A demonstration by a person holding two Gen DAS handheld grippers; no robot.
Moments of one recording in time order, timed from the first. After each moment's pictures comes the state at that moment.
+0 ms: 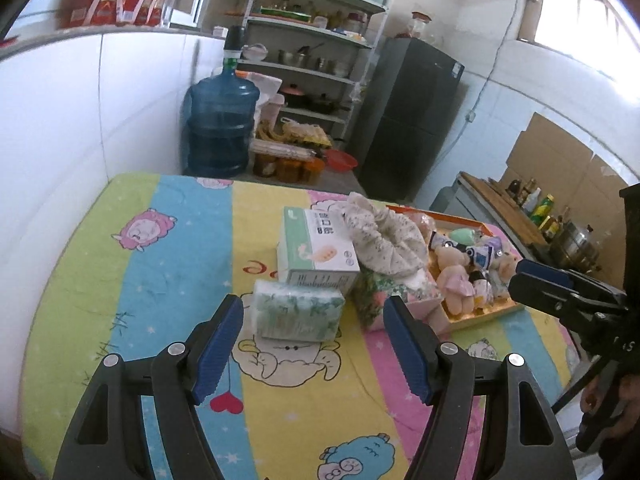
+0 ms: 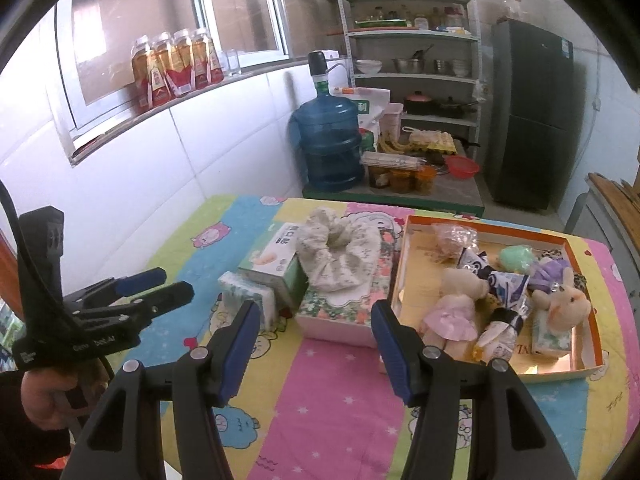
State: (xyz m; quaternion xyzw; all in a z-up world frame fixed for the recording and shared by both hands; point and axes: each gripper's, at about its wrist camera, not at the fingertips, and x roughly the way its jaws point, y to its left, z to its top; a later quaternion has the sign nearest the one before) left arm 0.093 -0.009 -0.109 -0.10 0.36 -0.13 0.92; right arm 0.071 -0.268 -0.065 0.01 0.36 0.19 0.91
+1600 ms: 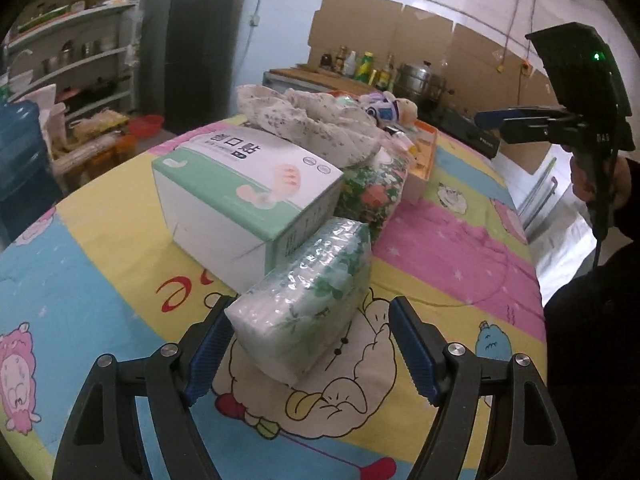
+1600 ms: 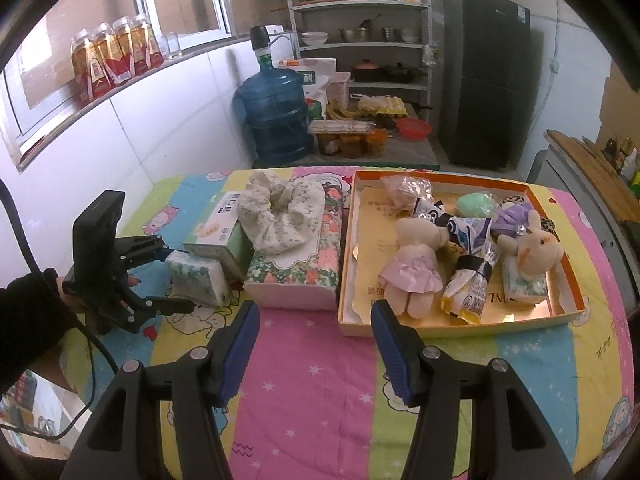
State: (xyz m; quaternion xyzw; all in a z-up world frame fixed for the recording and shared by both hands) left arm 0.205 -0.004 -0.201 0.11 0.38 -0.50 0.77; right arm 0.076 -0.285 -0.090 0.02 0.42 0.09 0.90
